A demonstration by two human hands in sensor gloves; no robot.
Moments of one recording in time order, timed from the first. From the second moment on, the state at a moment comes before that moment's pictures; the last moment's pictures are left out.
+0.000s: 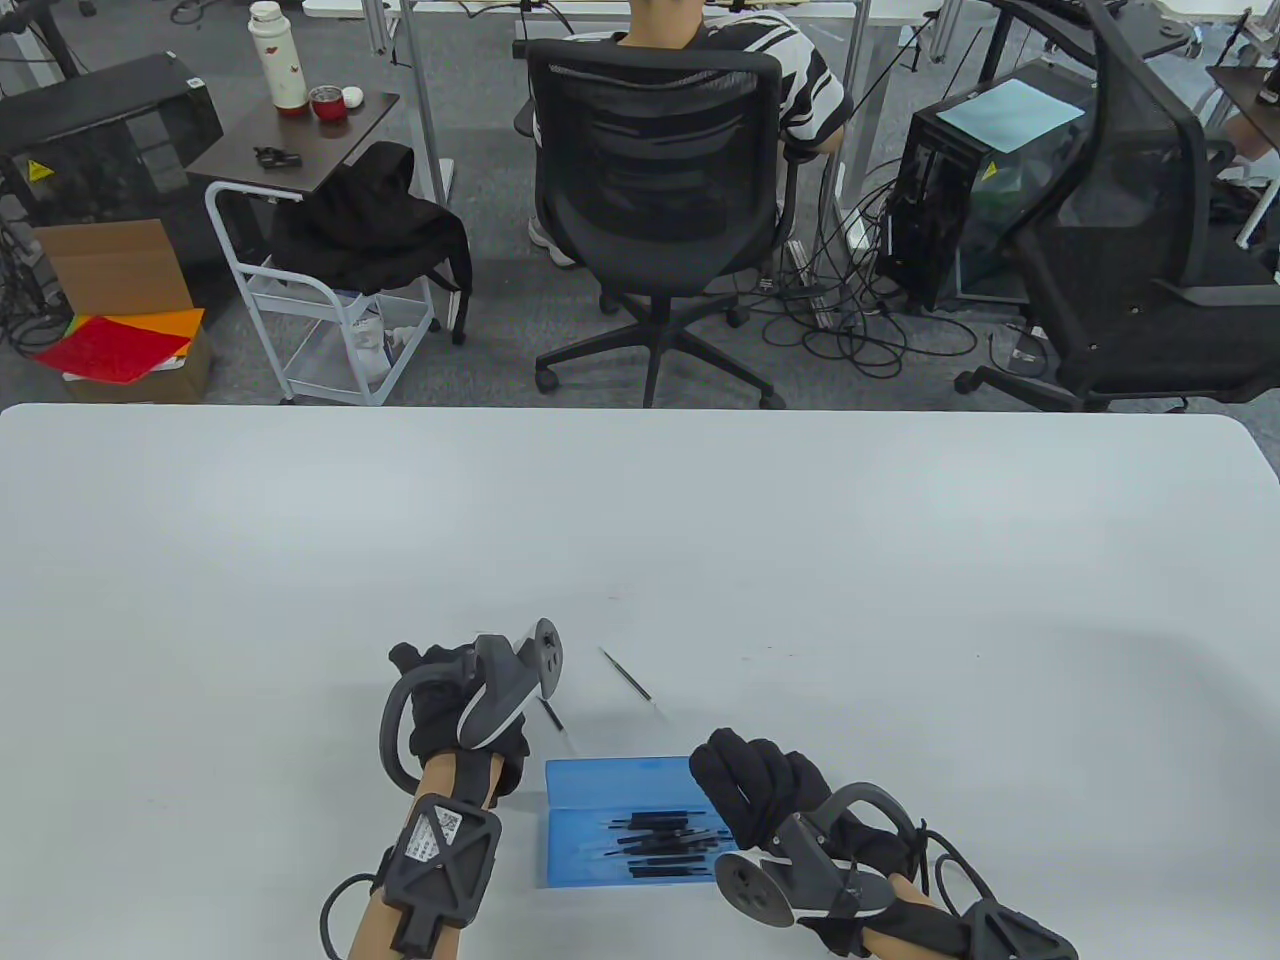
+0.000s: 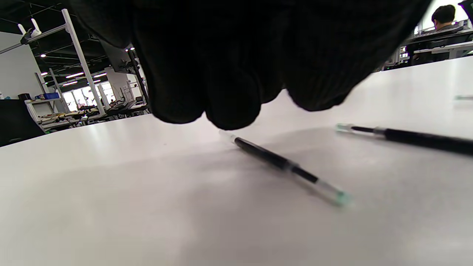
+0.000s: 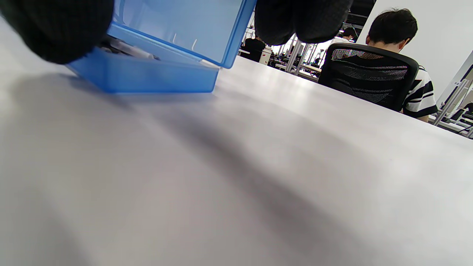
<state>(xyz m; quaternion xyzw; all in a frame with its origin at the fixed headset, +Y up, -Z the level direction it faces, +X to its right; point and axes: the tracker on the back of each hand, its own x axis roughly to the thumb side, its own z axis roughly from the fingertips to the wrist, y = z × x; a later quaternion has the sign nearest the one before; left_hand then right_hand) -0.156 -0.733 -0.379 -0.04 0.10 -0.11 0.99 0.108 -0.747 -0.249 -0.33 0.00 -0.93 0.14</state>
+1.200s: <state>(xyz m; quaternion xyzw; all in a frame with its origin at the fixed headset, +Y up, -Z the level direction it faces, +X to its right) -0.163 -0.746 -0.386 -0.05 0.20 -0.09 0.97 0.107 -0.746 -0.248 -0.33 0.00 -0.93 0.14</state>
